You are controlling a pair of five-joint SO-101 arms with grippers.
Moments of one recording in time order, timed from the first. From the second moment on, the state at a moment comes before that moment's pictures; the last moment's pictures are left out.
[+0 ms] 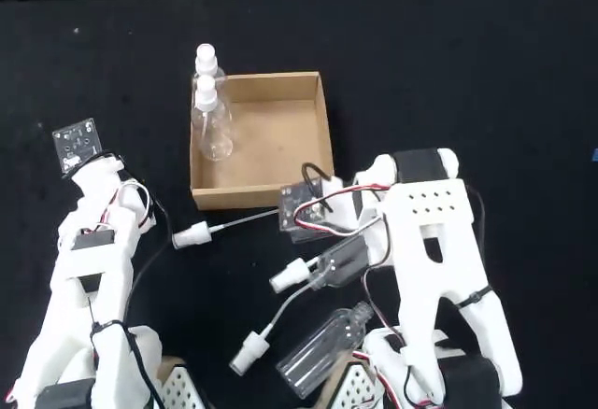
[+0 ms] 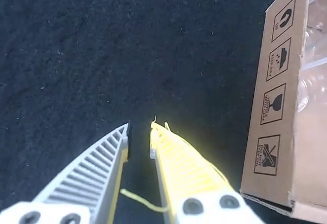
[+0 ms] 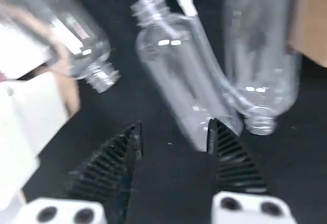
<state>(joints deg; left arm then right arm) -16.0 -35.6 72.4 14.7 7.7 -6.7 -25.5 34.1 91.4 84.7</state>
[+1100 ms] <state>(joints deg) -16.0 -35.6 72.4 14.7 7.7 -9.6 3.2 22.4 76.5 62.5</state>
